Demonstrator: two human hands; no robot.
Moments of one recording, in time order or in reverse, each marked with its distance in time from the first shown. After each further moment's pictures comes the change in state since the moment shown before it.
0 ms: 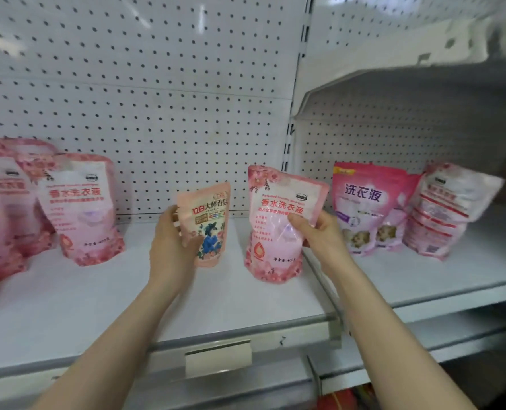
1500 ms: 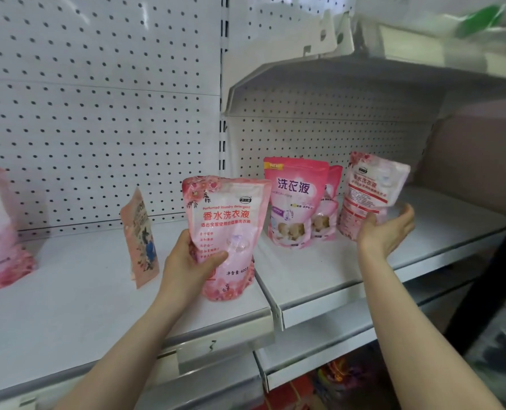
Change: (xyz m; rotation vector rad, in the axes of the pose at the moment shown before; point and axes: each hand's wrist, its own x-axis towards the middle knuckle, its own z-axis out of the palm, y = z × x) left_hand -0.058 0.062 0.096 -0.327 -0.338 0.006; right_hand 0.031 0.028 -0.209 -0.385 1.104 -0.030
